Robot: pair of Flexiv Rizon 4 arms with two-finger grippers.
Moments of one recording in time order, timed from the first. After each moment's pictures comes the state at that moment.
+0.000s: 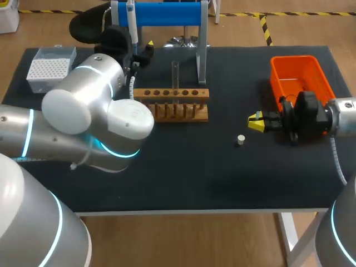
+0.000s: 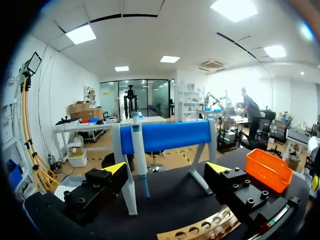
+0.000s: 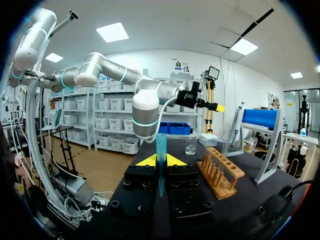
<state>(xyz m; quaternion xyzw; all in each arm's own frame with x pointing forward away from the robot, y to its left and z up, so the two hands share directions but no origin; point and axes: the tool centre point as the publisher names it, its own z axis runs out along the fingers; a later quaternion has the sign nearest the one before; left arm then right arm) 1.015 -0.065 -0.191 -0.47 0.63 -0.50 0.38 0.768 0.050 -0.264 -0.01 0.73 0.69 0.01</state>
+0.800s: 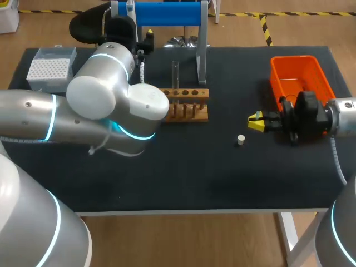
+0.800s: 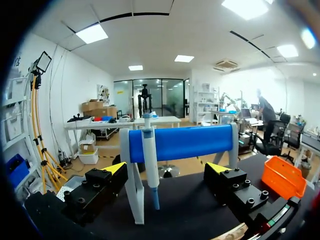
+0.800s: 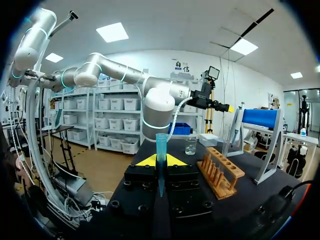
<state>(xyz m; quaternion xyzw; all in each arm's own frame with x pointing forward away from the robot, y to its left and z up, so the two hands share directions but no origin) 1.063 -0.058 -0.191 -0.51 0.60 -0.47 0.41 0.768 0.050 -0.264 -0.01 0.73 0.69 0.01</state>
